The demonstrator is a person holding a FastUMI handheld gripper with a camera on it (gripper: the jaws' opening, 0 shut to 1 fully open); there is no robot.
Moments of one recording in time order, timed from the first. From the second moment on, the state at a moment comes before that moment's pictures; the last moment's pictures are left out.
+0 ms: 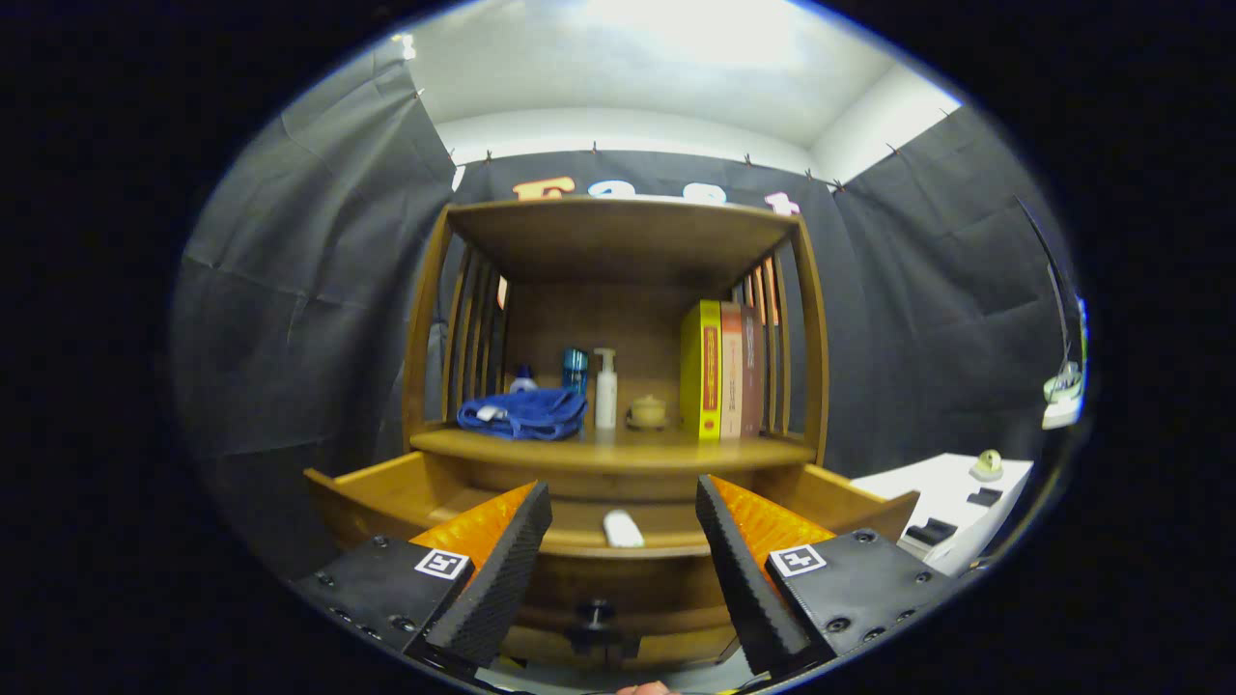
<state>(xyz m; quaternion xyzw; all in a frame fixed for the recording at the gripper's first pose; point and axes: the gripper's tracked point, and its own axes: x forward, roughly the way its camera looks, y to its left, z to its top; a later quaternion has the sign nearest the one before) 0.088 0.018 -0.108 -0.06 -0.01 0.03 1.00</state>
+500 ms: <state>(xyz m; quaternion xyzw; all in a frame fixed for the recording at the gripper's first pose) 0.233 0.024 -0.042 -0.11 0.13 0.06 0.98</state>
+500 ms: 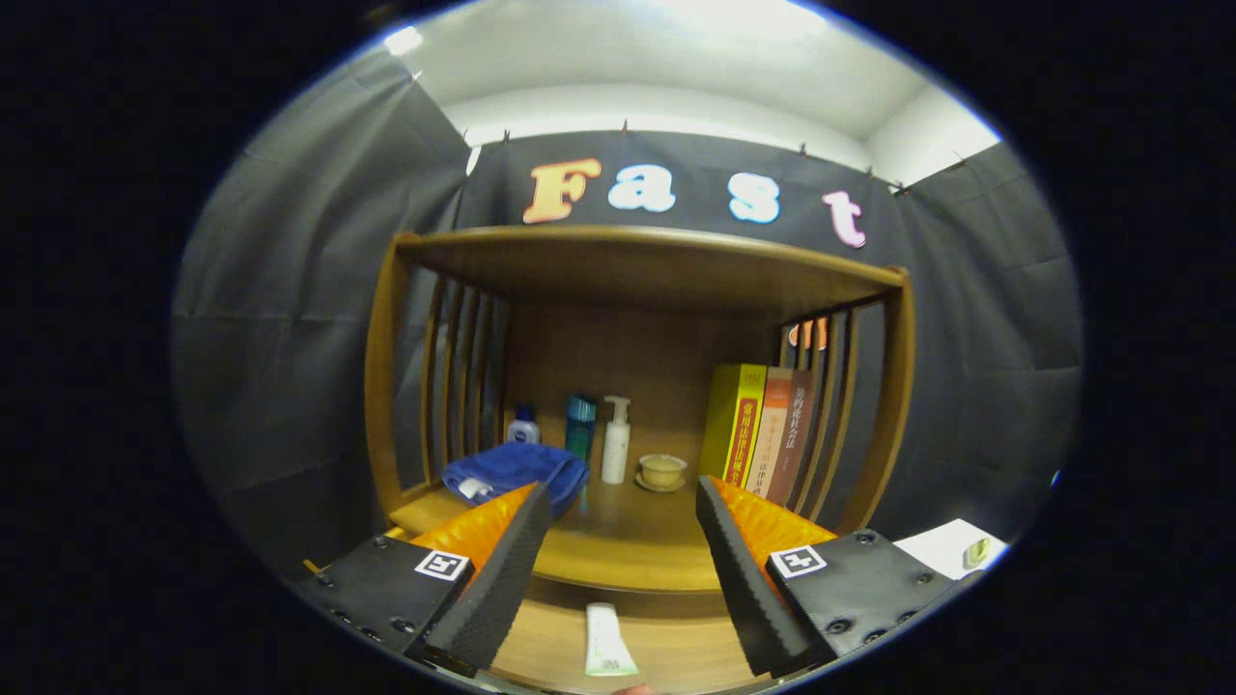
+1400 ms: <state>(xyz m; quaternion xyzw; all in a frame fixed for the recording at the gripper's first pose) 0.235 0.027 -0.308 -0.12 0.58 0.07 0.80</state>
